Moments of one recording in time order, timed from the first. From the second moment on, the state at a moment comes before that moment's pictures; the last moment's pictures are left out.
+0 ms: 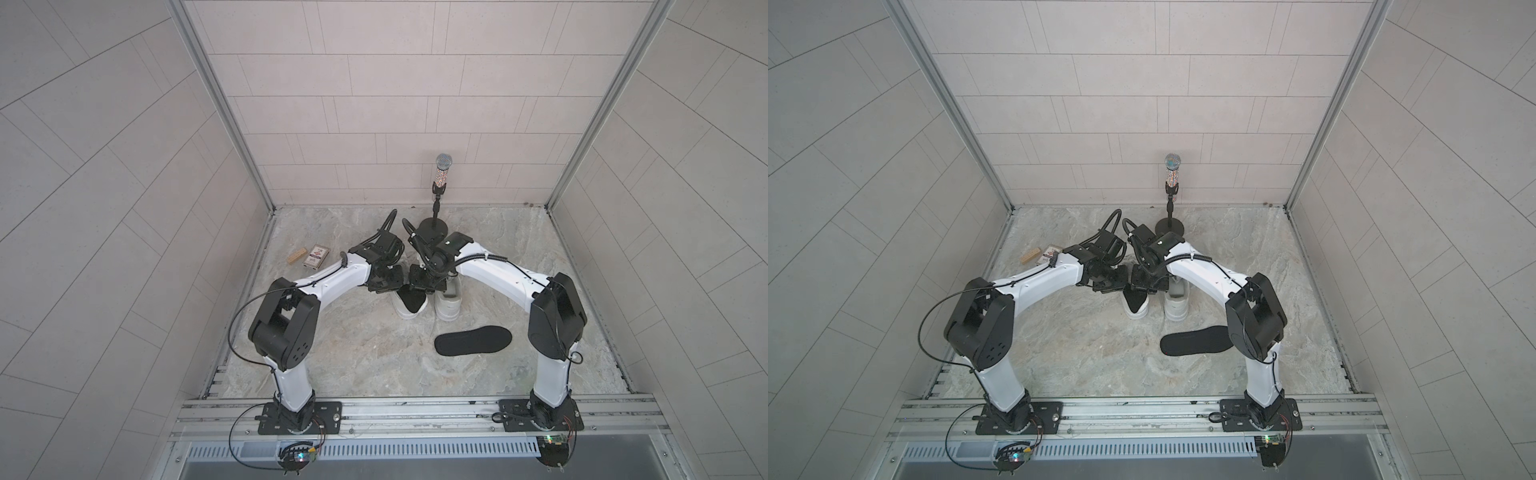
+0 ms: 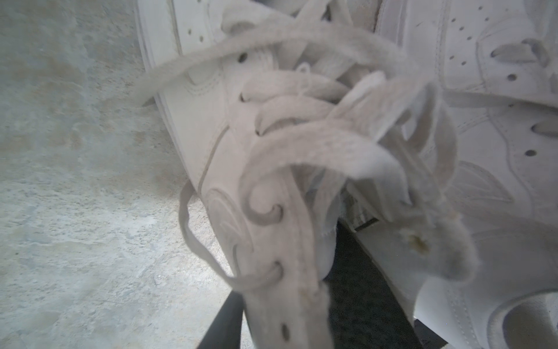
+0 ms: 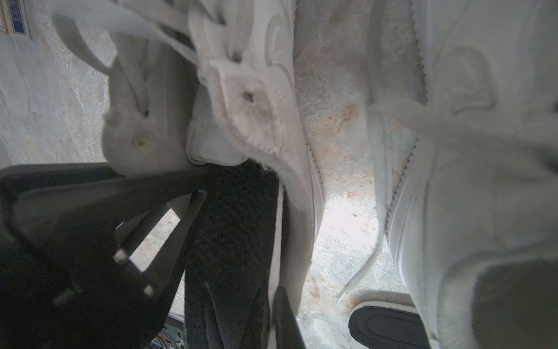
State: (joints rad) left arm -0.56 1.78 1.29 -0.69 0.13 -0.61; right arm 0.67 1.90 1.63 -1.00 -0.20 0.78
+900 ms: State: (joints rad) left arm -0.57 1.64 1.32 -0.65 0.20 0.01; right arm 0.62 1.72 1.34 -0.70 -0.24 0.84
